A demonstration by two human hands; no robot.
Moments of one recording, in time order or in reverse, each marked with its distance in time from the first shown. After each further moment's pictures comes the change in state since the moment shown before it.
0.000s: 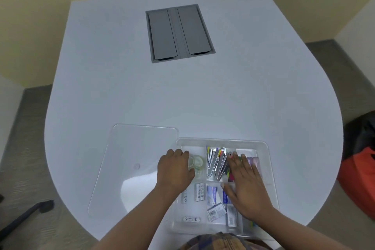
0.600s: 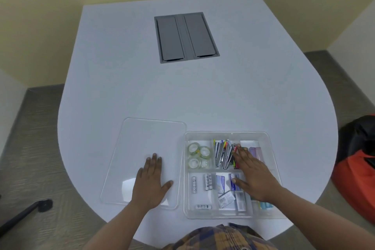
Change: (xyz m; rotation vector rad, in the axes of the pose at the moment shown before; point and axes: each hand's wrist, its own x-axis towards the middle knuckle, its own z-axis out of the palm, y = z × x) left_hand -0.081 -0.099 0.054 -0.136 -0.116 -0.105; right_hand 0.000 0.017 -0.012 -0.099 -0.200 -0.114
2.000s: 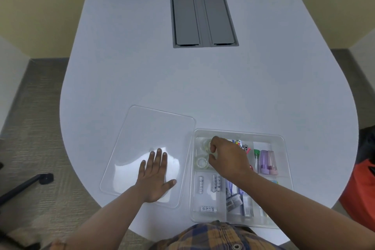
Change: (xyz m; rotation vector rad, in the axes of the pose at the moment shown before) left_hand 0.015 -0.020 0.009 -0.020 -0.332 0.023; right_hand 0.085 -0.110 -0.037 0.166 0.146 0.047
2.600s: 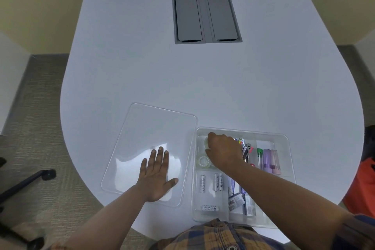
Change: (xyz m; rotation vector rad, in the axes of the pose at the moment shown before) left_hand 0.000 0.000 0.001 -0.009 -0.002 0.002; right_hand 0.032 -0.009 0.018 -0.311 -0.084 0.026
